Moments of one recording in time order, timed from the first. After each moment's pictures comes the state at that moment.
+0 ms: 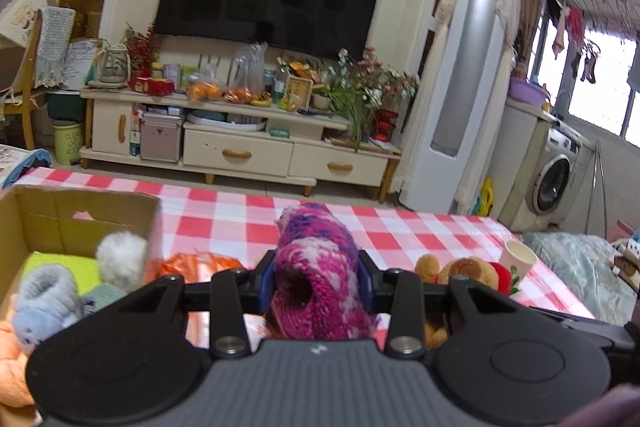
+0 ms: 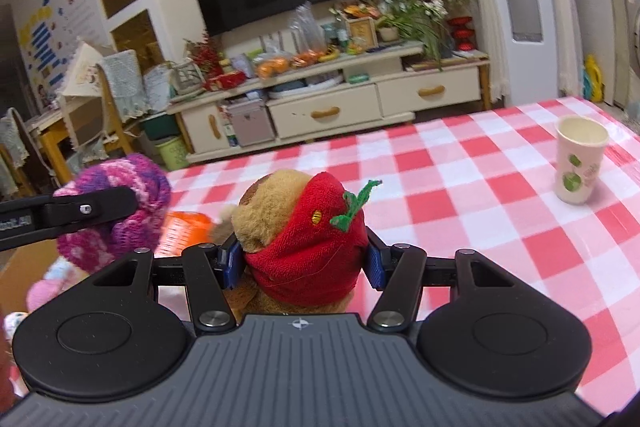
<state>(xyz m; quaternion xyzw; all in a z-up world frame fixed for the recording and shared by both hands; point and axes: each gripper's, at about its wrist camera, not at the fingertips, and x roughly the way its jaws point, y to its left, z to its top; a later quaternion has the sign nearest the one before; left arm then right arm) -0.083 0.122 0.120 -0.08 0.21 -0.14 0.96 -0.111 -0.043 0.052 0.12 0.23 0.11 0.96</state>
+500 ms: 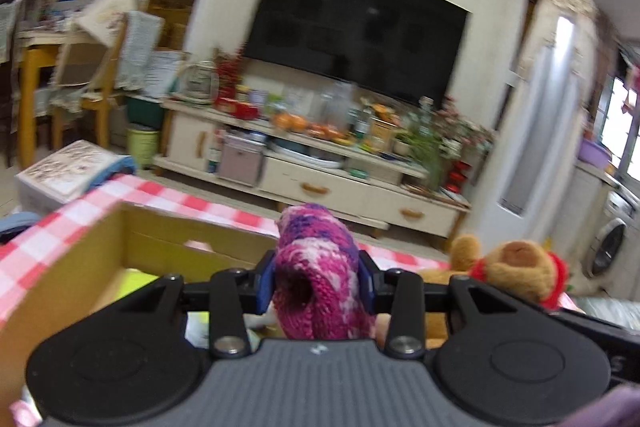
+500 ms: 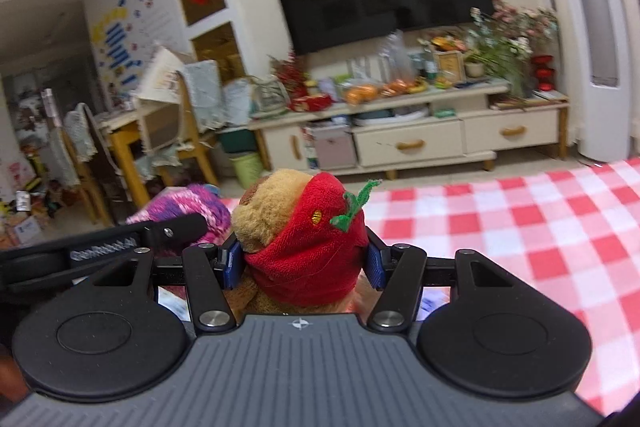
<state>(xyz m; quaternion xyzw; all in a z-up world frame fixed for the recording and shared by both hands) -0.078 0.206 0.131 -0.14 0.17 -0.02 0.98 -0.093 0.043 0.102 0.09 0.18 0.22 0.95</state>
